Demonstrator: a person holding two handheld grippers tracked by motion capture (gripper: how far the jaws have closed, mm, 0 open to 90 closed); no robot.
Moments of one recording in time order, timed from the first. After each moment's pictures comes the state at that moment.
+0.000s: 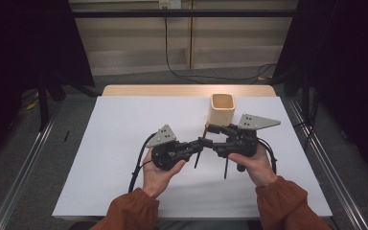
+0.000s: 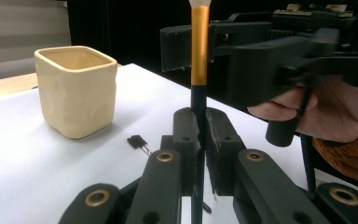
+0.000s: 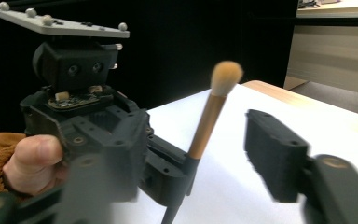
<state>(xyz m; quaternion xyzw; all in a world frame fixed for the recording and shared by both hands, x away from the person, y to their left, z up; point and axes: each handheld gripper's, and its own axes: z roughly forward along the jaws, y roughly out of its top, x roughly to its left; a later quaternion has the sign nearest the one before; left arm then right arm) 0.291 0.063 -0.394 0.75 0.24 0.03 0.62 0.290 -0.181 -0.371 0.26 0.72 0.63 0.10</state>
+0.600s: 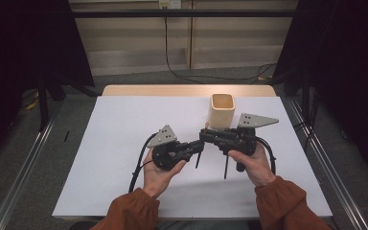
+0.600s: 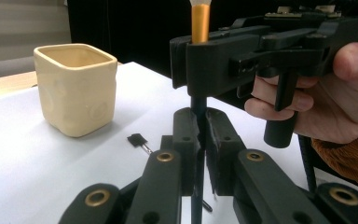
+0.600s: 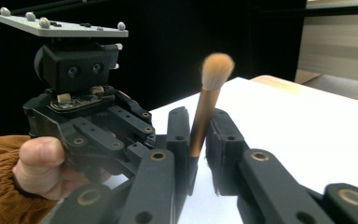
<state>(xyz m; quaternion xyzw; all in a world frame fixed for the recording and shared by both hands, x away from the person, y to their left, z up) 0.291 0.061 -0.396 0.75 0.24 0.03 0.62 0.296 -0.182 -0.376 0.27 0.72 0.64 0.07</state>
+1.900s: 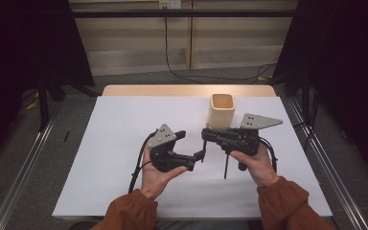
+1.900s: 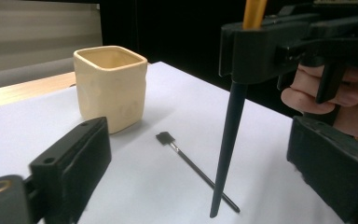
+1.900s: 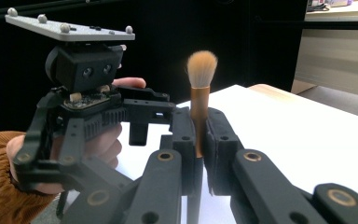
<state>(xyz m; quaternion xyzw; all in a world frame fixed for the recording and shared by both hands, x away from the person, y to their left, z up) 0.291 0.066 -0.392 0.75 0.27 0.08 0.60 0.291 -0.187 -0.371 0.25 0.72 0.64 0.10</state>
